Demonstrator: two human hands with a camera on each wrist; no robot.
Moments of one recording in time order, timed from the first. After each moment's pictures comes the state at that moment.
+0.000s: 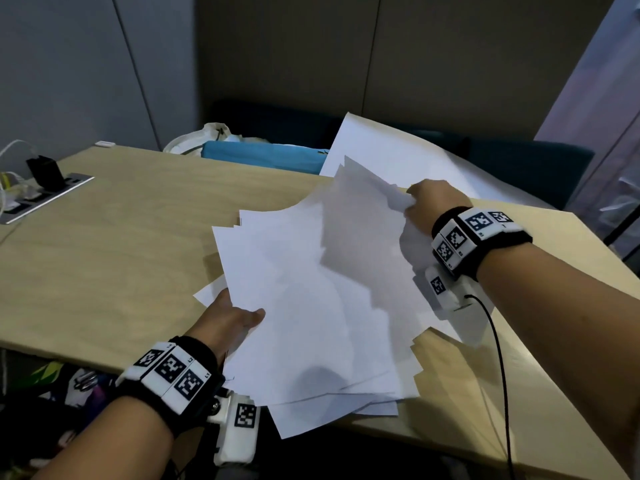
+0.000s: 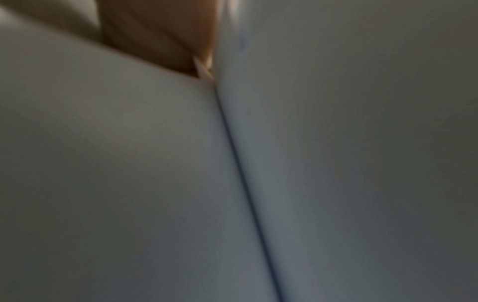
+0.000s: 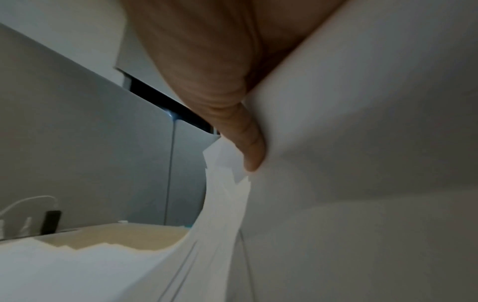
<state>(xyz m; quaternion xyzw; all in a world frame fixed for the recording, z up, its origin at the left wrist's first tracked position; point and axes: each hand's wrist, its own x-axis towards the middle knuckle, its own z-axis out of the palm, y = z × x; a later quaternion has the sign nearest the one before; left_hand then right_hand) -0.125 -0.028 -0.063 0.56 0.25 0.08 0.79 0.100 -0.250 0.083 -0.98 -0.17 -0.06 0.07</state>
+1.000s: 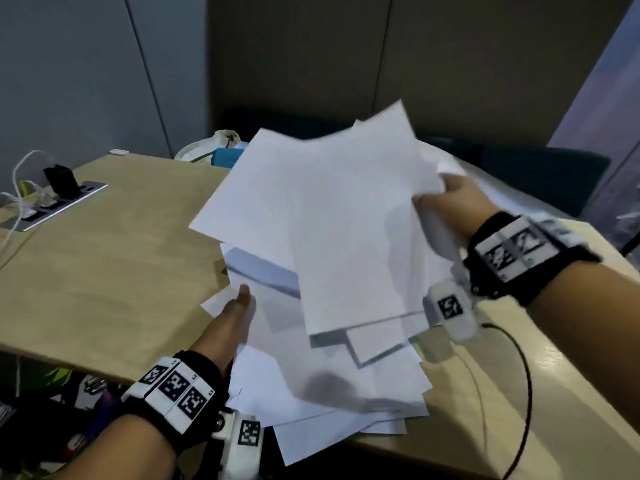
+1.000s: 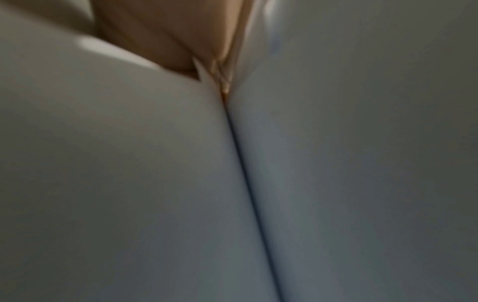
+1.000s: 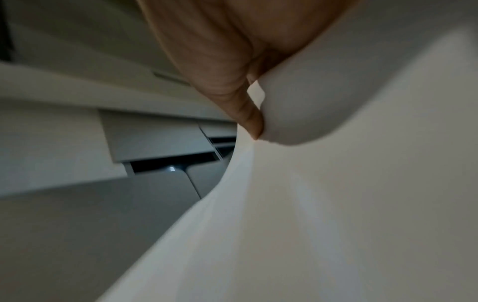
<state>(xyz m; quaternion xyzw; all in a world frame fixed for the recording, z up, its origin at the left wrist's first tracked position) -0.127 -0.041 -0.039 0.59 0.35 0.09 0.72 0.067 -0.260 0.111 -0.85 -0.16 0.02 0.51</state>
